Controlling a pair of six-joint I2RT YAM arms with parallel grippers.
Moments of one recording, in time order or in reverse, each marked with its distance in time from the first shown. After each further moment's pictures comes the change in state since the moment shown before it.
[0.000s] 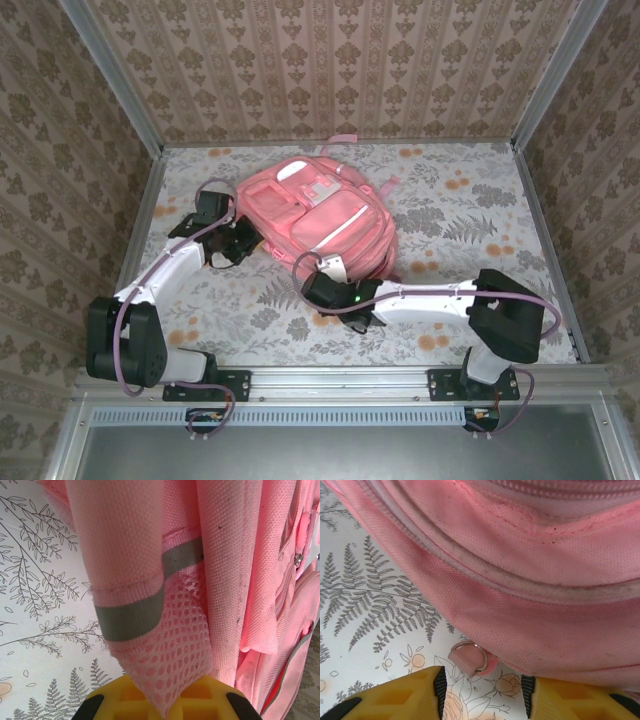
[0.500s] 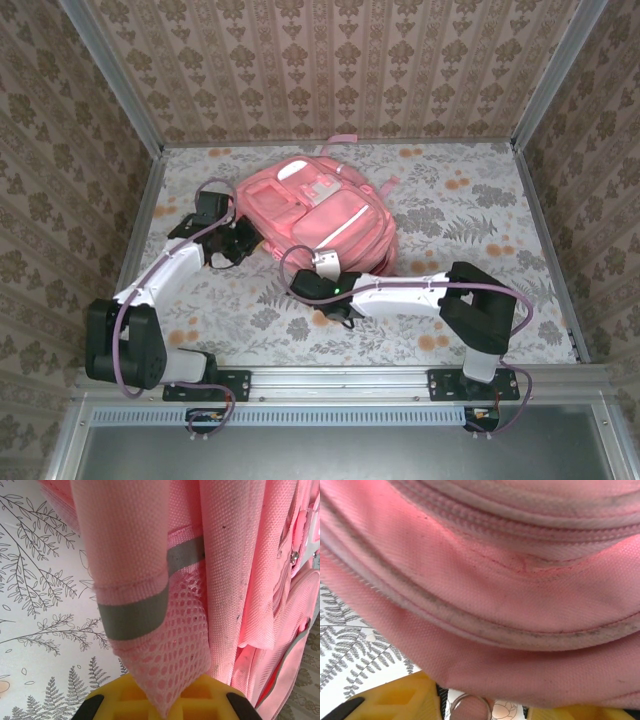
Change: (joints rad) left arm 0.000 -0.013 -0.003 0.000 0.005 0.000; right arm -0.013 0.140 0.148 -0.137 0.085 0.110
